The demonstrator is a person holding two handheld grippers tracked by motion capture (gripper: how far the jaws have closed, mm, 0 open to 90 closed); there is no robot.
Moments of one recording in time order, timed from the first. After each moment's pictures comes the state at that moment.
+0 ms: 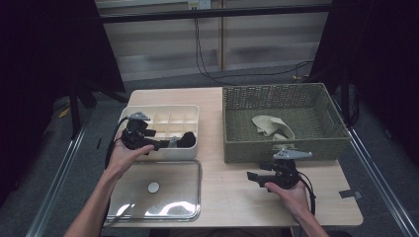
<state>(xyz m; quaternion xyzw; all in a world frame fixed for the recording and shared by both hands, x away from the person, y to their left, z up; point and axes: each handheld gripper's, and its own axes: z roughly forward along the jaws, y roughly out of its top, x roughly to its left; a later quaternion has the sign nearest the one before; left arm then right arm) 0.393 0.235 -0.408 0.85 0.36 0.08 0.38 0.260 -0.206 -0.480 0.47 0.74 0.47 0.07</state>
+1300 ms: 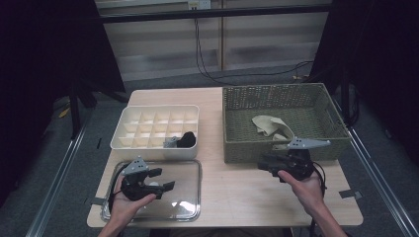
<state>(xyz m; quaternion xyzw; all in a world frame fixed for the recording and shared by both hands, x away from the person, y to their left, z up) 0.273 0.233 -0.456 0.83 0.33 0.07 0.45 0.258 -0.228 -0.424 0.43 0.75 0.50 0.08</state>
